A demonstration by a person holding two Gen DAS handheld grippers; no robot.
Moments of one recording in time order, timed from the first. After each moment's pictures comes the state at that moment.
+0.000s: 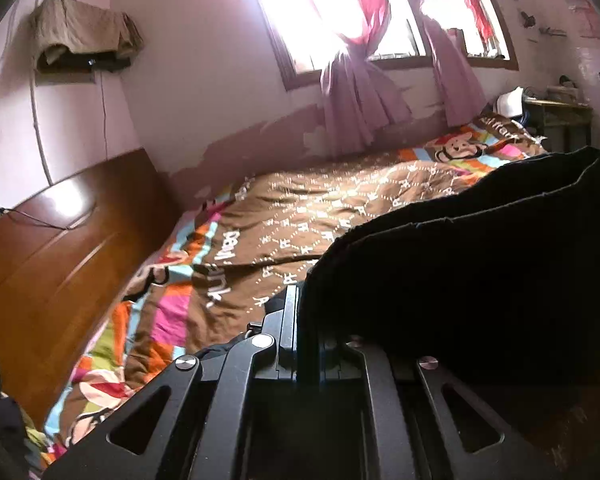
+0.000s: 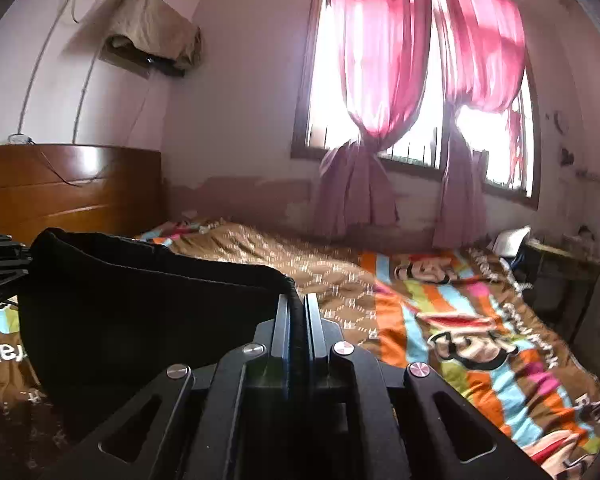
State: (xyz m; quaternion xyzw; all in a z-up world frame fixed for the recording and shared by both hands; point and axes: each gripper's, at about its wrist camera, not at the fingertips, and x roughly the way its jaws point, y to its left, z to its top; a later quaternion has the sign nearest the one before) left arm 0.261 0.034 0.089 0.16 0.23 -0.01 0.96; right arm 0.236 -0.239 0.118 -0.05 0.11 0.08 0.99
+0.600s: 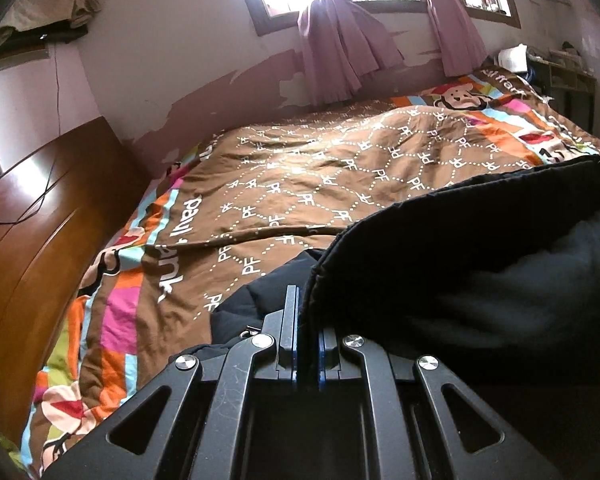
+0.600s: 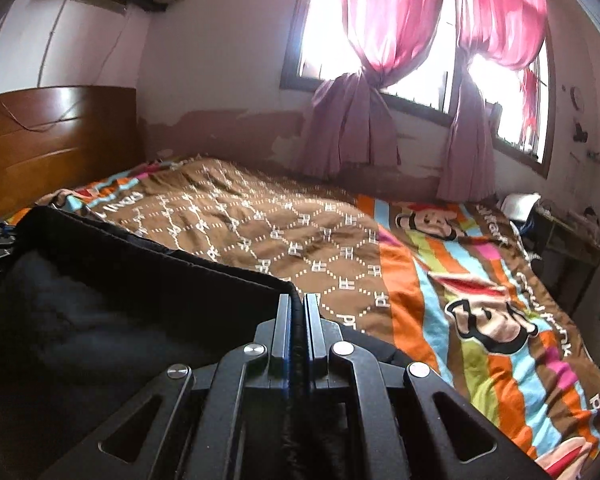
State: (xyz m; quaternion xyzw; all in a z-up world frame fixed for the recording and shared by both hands) left arm 0.392 0.020 0.016 0.17 0.31 -0.02 0.93; right arm 0.377 -0.247 0.044 -0.08 0.21 0.05 0.97
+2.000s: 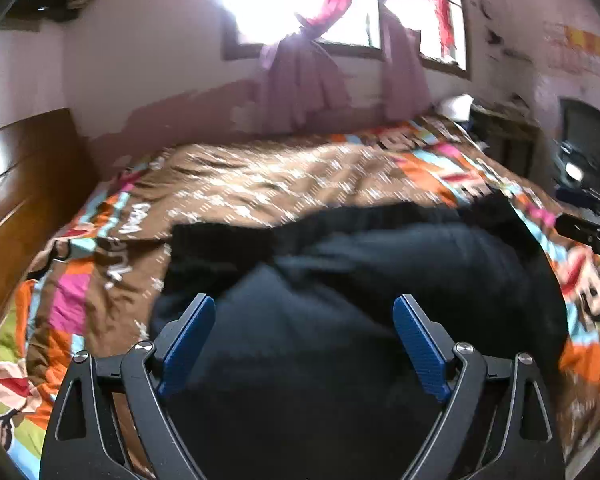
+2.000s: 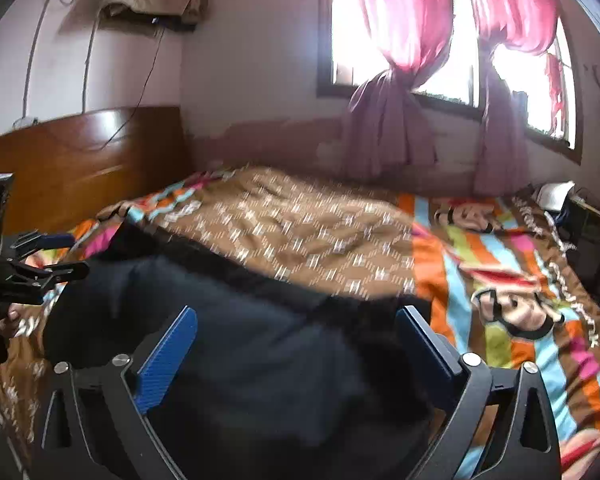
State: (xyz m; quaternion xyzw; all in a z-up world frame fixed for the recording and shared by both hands) left arm 0.303 0.031 0.044 0.09 0.28 -0.16 0.94; right arm 0.286 -0.259 0.076 -0.04 0.23 0.16 0.96
